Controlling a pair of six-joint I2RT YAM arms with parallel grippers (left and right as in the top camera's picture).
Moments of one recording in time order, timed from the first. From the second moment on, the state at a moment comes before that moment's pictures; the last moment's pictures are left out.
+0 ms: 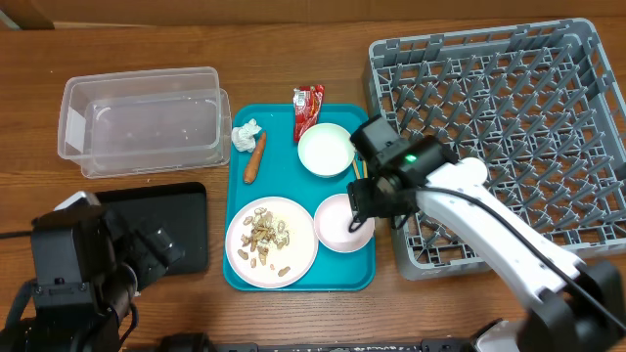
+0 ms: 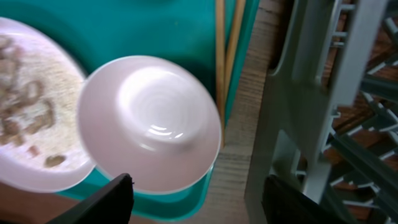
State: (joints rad) left arm 0.06 0.86 1.42 -1.55 -0.16 -0.55; right arm 0.60 1.64 1.29 -1.09 -0.05 0.41
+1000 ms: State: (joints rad) left arm 0.06 0.87 1.42 -1.52 -0.22 -0.57; right arm 0.60 1.82 1.20 -1.00 -0.12 0.45
